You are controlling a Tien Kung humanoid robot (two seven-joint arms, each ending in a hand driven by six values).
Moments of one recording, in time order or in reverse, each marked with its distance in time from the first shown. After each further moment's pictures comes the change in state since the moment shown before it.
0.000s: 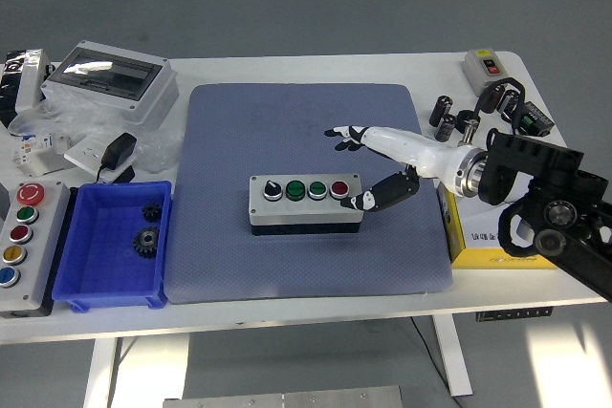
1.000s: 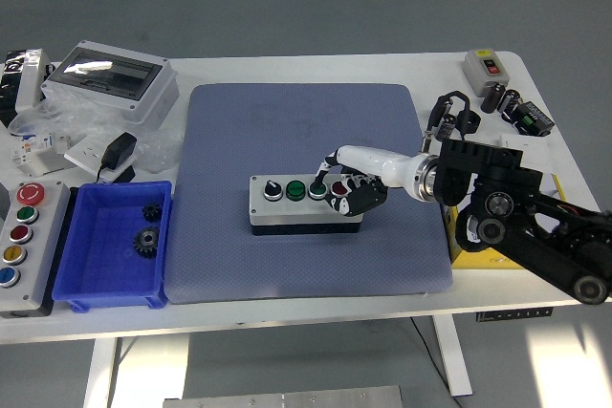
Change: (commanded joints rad) left arm -0.001 0.005 -0.009 0.000 0.008 -0.003 0.006; right arm 0.088 0.140 -0.122 -0.201 0.012 -0.011 -0.017
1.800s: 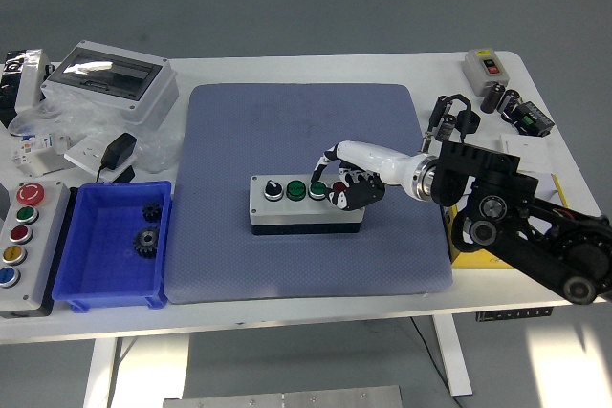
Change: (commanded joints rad) left arm -0.001 0.001 -0.001 0.000 0.002 -0.002 -0.005; right arm -0.015 -0.003 0.018 0.002 -0.007 -0.066 0.062
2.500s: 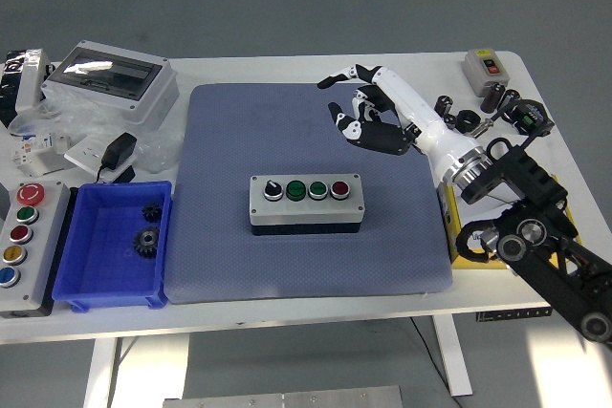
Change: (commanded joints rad) left arm 0.008 -0.015 -0.012 0.000 0.015 0.003 -0.009; right arm -0.333 0.099 0.320 0.107 -0.004 -0.431 0.372
